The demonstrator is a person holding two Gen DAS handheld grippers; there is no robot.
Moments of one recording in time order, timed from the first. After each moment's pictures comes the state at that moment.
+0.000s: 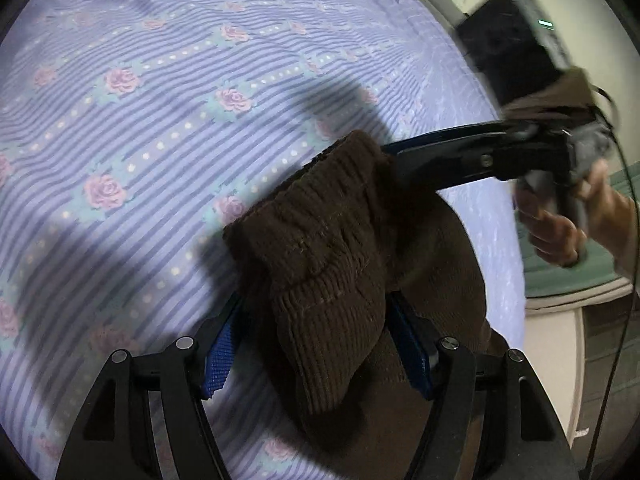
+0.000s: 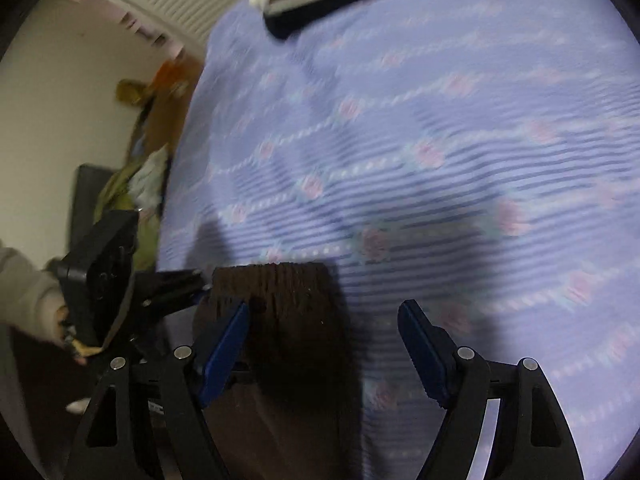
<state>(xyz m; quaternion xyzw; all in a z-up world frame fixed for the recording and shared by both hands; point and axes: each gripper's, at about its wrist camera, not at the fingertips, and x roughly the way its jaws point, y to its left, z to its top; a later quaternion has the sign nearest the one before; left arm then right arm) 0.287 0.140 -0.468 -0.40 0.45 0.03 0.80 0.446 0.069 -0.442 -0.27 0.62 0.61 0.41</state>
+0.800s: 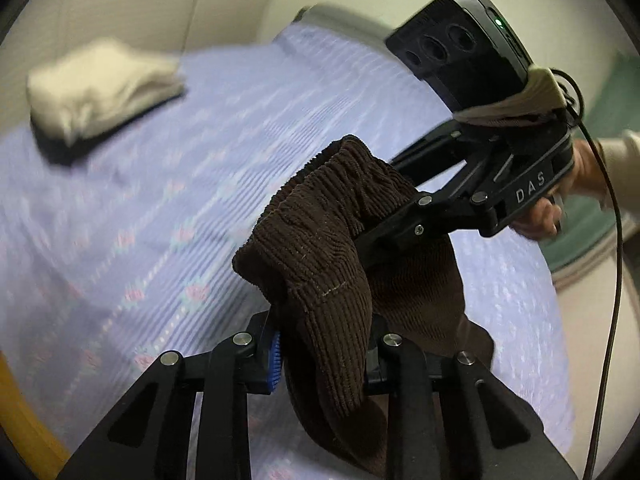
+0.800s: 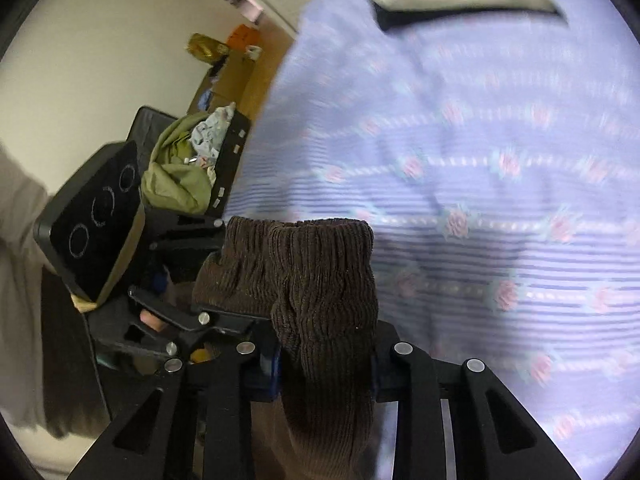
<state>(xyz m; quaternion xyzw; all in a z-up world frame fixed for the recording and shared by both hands) 0.270 0.048 -0.319 -0.21 0.37 0.07 0.90 0.388 0.009 -0.346 -0.32 0.51 0.70 0.37</state>
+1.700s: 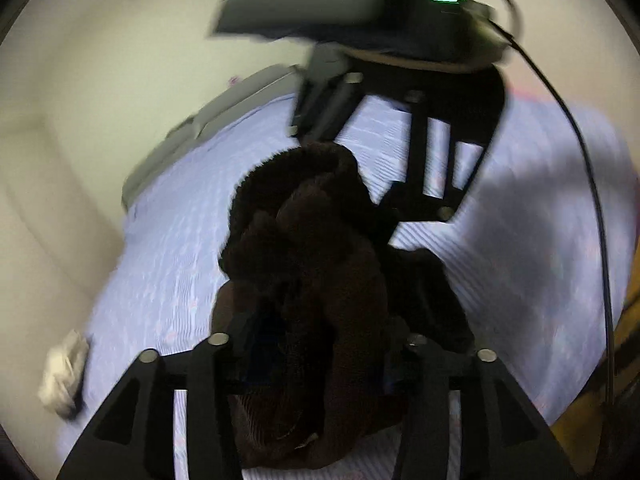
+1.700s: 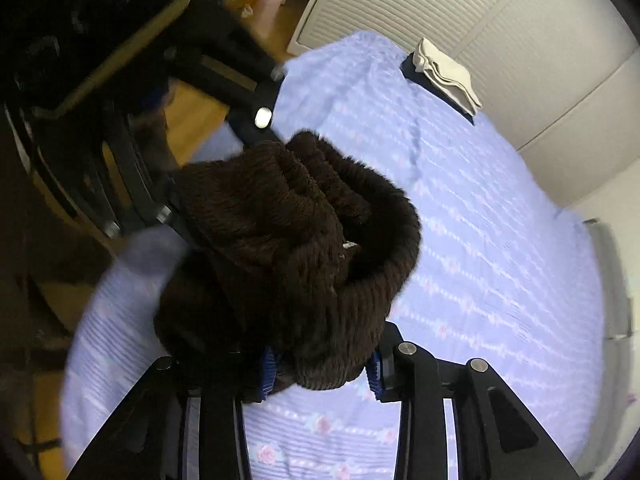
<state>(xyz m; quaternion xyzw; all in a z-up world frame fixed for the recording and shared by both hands) 0.163 -0.389 -0.388 0.32 0.26 -0.10 0.91 0.209 -0.436 -0.352 -0.54 0.17 0.59 0.58</state>
